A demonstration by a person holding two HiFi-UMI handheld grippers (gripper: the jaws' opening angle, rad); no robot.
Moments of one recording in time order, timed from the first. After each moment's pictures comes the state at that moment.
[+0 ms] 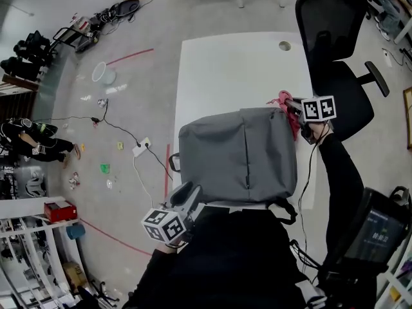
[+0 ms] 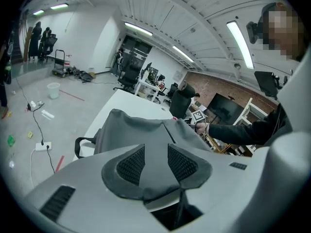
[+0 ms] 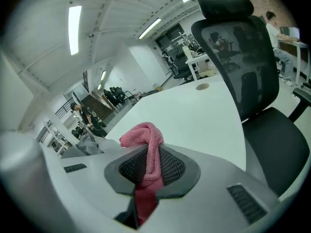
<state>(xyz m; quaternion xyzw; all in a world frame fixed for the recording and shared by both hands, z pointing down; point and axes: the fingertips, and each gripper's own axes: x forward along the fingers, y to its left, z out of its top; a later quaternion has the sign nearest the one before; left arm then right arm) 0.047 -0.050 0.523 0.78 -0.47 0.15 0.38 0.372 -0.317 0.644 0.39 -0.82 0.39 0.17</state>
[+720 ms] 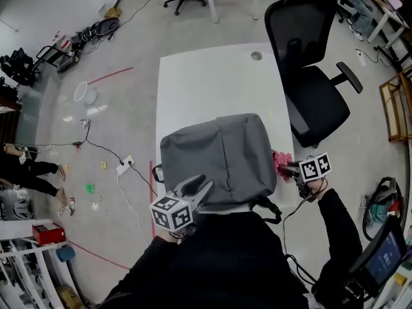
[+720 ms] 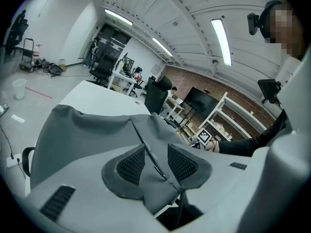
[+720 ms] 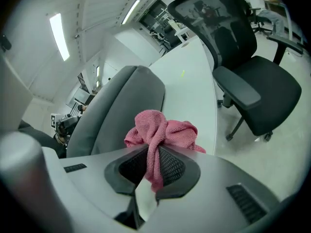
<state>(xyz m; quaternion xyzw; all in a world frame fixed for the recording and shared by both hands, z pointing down) 0.149 -0.071 0.530 0.85 -0.33 0.15 0.37 0.404 -0.072 0.675 0.31 -0.76 0.53 0.21</state>
